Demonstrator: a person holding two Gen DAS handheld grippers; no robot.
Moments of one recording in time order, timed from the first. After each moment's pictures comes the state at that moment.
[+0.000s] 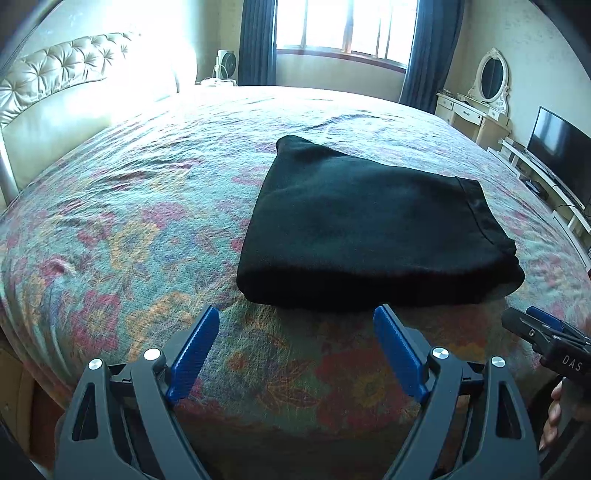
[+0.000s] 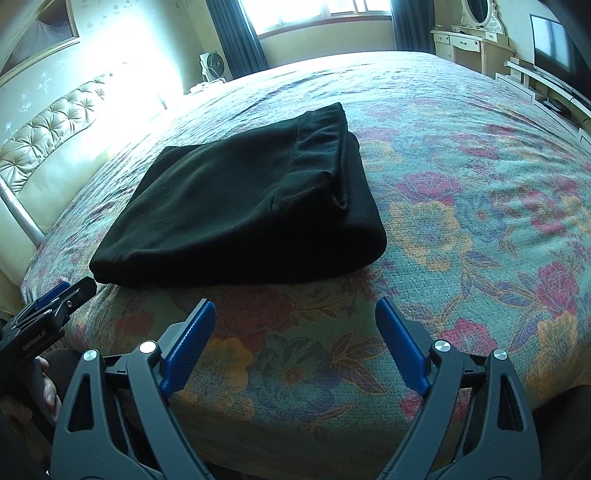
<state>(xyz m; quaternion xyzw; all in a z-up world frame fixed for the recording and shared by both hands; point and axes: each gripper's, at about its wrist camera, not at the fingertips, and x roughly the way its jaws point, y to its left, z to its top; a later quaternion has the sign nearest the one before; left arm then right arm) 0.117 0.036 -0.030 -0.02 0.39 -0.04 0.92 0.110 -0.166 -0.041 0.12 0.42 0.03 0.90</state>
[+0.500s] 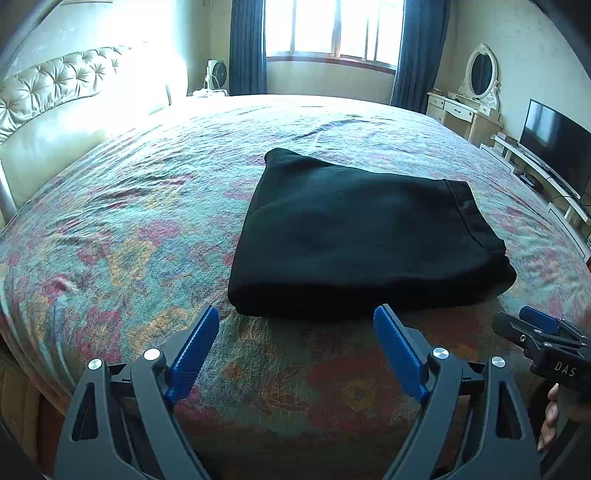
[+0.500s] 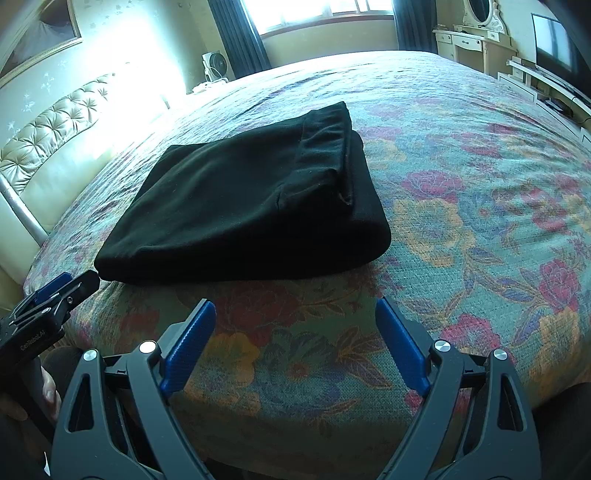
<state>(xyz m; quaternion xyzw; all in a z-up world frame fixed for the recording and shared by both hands) 0.113 0.026 -0.021 0.00 0.37 -0.05 0.93 0.107 -0.163 -0.040 0.12 0.42 0.04 0.90</state>
